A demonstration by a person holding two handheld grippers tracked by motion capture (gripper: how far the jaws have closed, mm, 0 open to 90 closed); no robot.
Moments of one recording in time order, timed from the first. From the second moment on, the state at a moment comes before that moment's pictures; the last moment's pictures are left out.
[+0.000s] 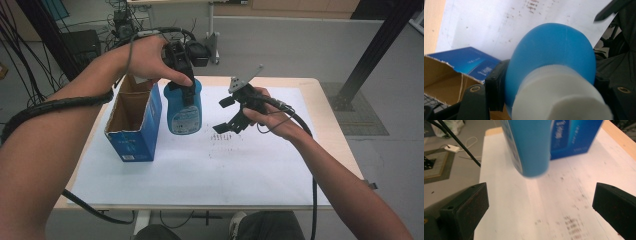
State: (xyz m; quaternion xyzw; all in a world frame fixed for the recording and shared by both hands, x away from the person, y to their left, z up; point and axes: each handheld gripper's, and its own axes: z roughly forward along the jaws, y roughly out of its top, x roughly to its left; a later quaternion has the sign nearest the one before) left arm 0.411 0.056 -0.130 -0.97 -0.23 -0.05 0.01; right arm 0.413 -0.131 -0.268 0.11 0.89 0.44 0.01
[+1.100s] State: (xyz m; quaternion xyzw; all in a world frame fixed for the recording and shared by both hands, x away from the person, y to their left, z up) left arm 0.435 0.144 -0.028 -0.83 -0.55 -0.10 -0.03; right arm 0.440 -0.262 -0.263 0.29 0.91 0.29 0.06
